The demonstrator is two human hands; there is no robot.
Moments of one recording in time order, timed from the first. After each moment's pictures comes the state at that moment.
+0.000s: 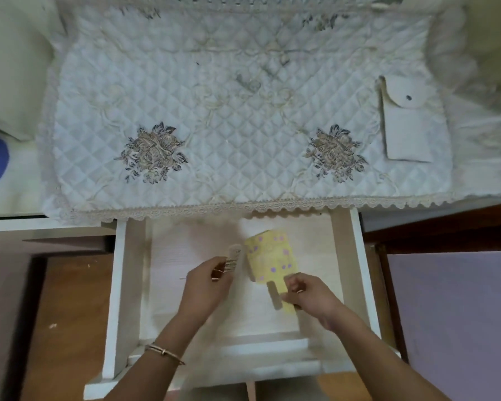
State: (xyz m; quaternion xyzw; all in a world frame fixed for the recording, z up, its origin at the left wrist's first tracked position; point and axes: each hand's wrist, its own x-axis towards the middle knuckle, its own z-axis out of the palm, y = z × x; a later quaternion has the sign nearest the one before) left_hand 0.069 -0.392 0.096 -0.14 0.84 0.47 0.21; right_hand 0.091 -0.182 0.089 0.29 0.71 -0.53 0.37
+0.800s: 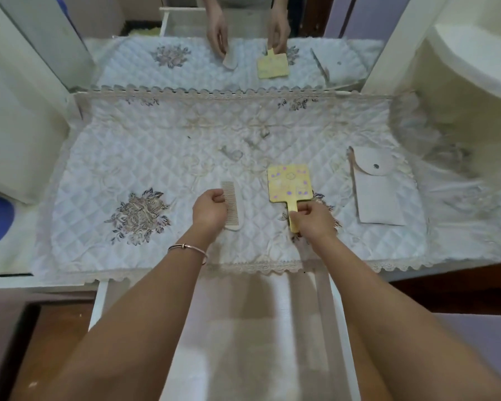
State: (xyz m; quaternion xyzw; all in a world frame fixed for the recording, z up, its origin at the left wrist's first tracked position) left_hand -0.152 -0.322 0.142 -0.25 0.76 0.58 0.12; right_hand -0.122 -0.132 0.151 0.25 0.83 -0.50 0.09
